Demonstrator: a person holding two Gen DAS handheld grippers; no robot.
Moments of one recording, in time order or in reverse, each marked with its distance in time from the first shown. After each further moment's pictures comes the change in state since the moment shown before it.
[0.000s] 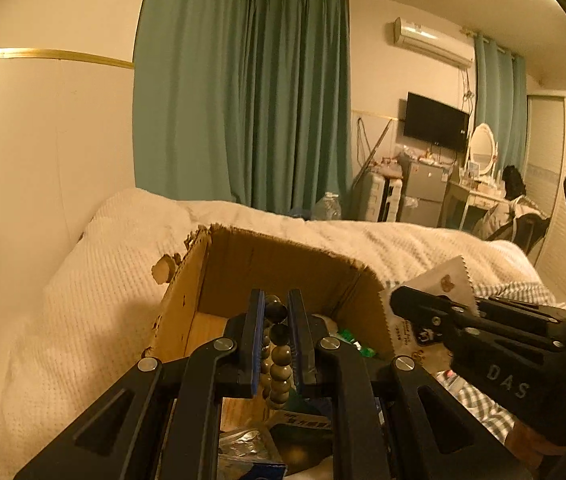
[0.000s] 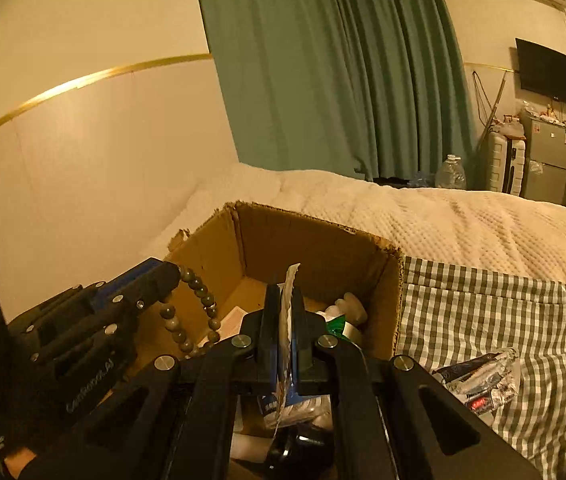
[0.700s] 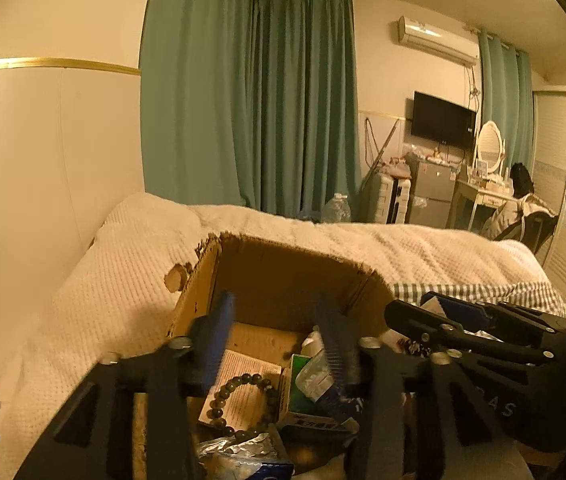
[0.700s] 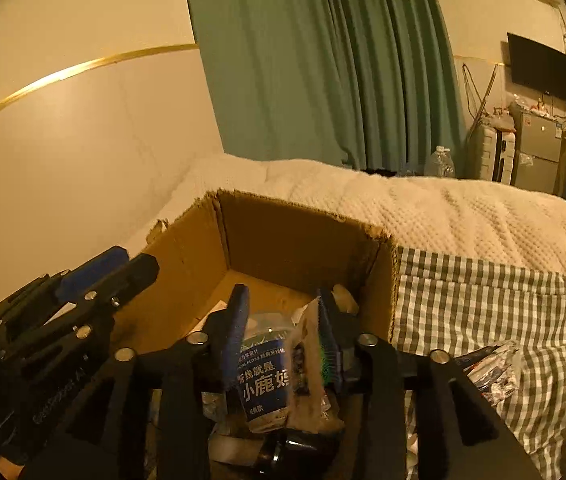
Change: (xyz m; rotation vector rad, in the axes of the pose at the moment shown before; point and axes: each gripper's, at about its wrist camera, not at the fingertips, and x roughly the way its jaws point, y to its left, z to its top) left arm -0.011 0.005 0.007 0.001 -0.015 0.021; right arm -0.003 0.001 -0.003 0.016 -0.002 -0.050
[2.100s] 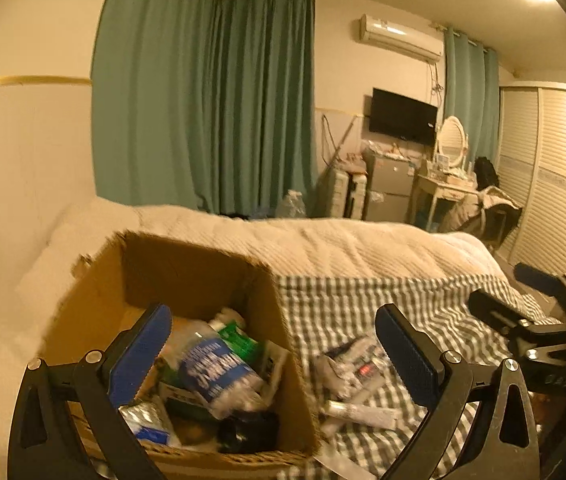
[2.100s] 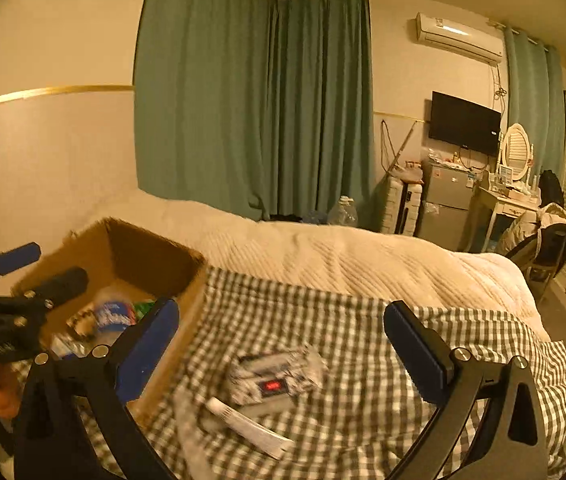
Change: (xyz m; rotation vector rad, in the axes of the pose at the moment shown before) left arm -0.032 -0.112 -0.004 0.033 0.033 -0.124; right arm -0.138 -0.112 -0.026 -0.069 -0.124 -0.307
